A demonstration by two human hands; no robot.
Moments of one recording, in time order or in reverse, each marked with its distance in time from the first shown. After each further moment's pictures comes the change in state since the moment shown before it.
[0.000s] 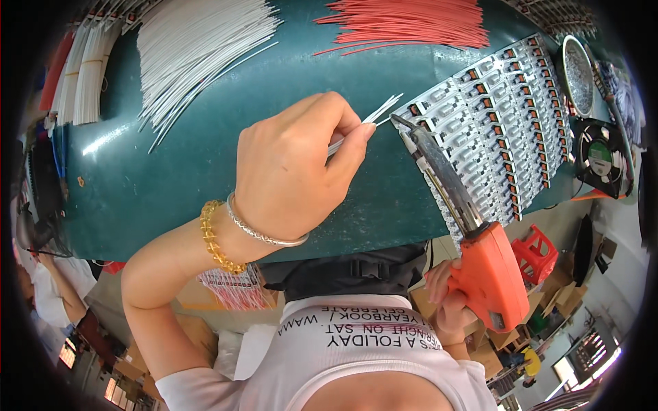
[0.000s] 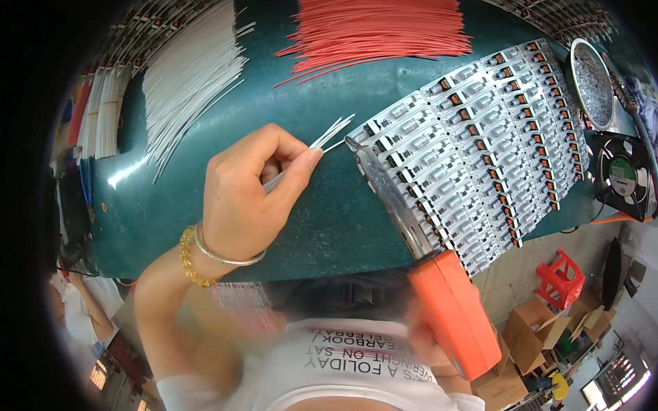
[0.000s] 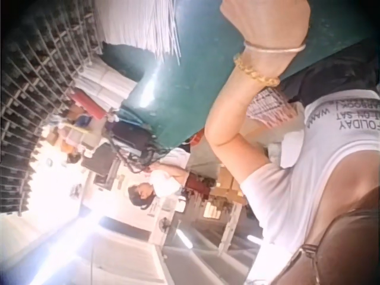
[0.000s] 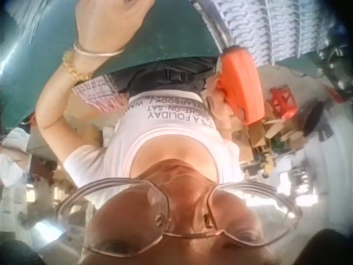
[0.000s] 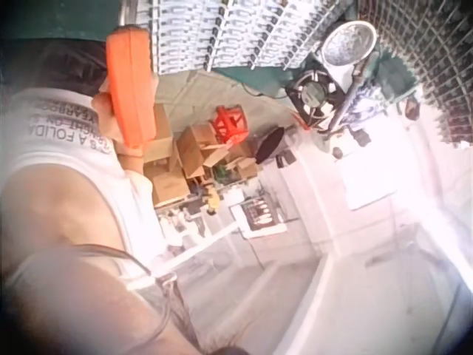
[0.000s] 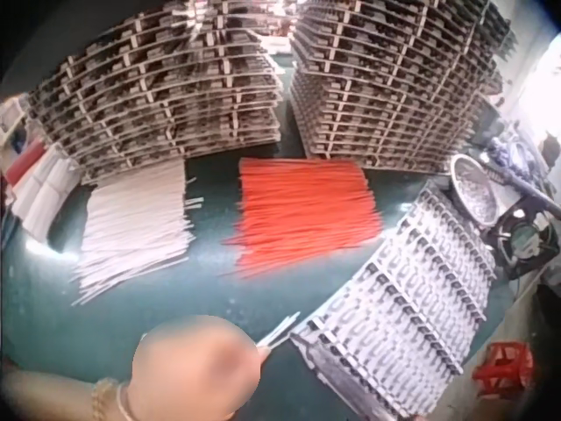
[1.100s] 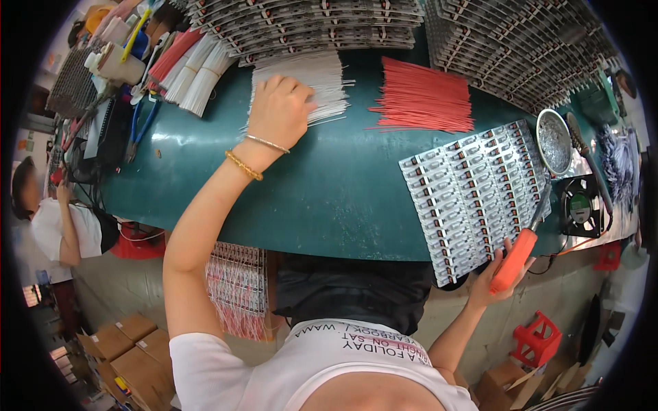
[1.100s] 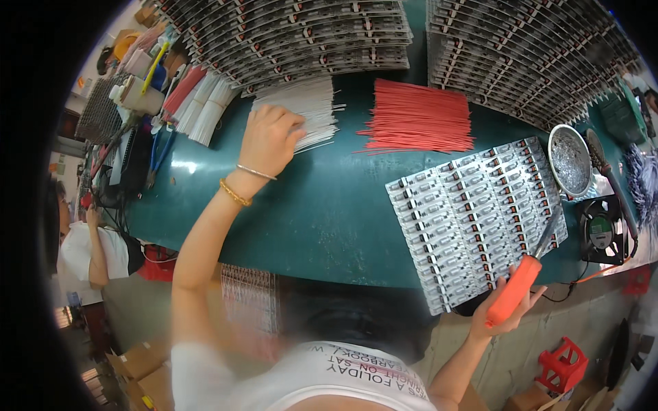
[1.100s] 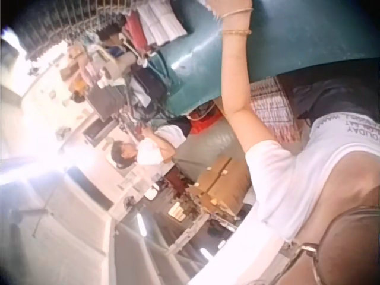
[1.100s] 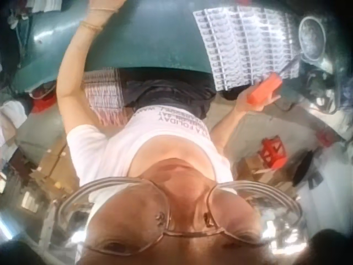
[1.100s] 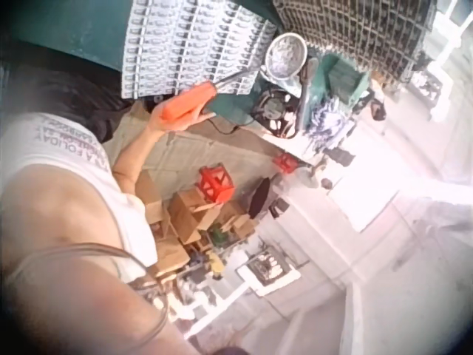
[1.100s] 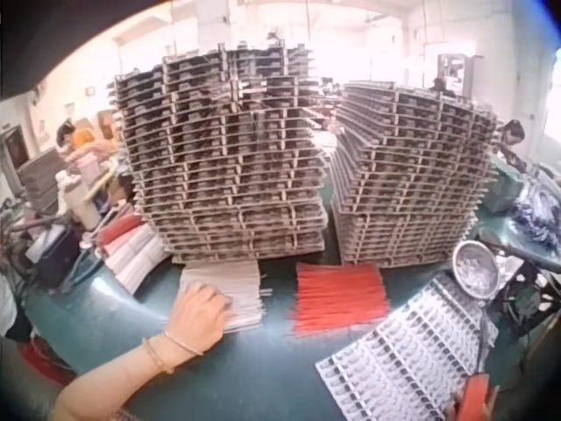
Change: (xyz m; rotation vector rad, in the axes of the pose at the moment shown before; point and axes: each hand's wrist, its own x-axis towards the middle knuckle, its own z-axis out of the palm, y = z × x) left_hand 0.042 -0.076 -0.079 0.790 0.272 0.337; right_hand 0.102 0.037 -0.060 -0.802 0.610 -0.816
